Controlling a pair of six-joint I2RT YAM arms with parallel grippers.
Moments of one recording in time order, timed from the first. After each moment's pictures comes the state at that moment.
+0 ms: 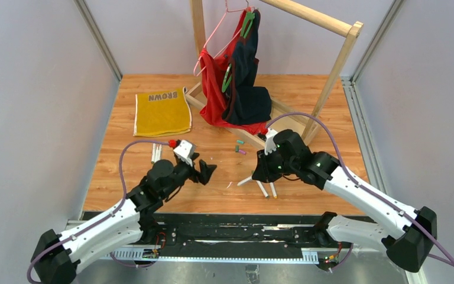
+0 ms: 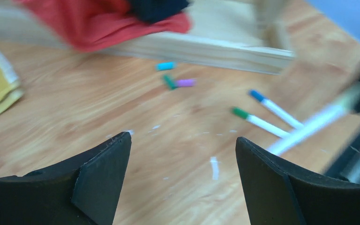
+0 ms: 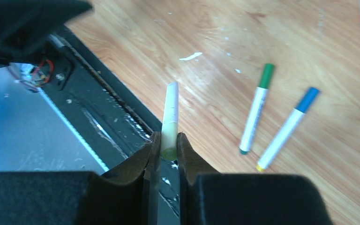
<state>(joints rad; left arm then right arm) -0.85 0.65 0.29 0.22 -0.11 -0.17 0.80 1.04 0.87 -0.58 -0.26 0.38</state>
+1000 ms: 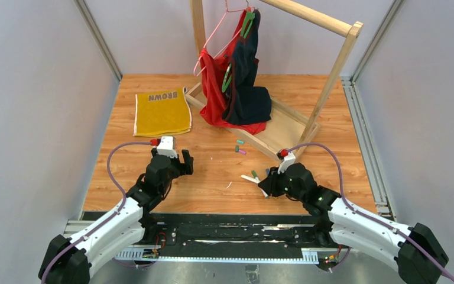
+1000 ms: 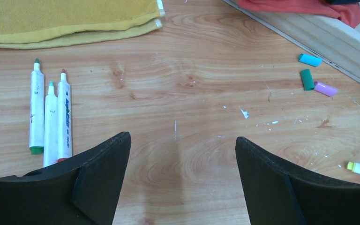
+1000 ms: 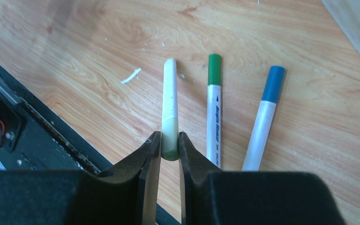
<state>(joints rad) -0.53 0.73 0.24 0.12 -0.35 -0.30 0.79 0.78 0.27 -0.01 0.00 0.55</state>
